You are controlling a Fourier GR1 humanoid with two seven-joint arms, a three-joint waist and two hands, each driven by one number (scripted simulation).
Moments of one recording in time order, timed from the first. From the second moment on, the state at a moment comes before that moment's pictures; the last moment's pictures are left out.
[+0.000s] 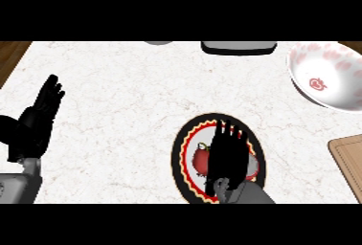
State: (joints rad) left arm -0.15 0.43 -0.06 -1.51 0.17 0.23 0.09; right arm -0.30 -0.02 0.63 -1.57 0.97 0.36 1.23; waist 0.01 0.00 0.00
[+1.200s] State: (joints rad) left arm -0.14 0.41 -0.01 -1.52 0.15 0.18 0.10; right arm -0.42 -0.02 0.62 -1.32 0.93 0.20 1.15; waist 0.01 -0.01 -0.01
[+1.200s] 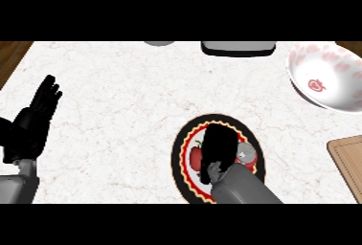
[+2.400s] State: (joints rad) left arm -0.18 0.39 -0.01 -1.52 0.12 0.17 0.11; right arm -1.13 -0.28 0.12 -0.80 1.13 -0.10 1.03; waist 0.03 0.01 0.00
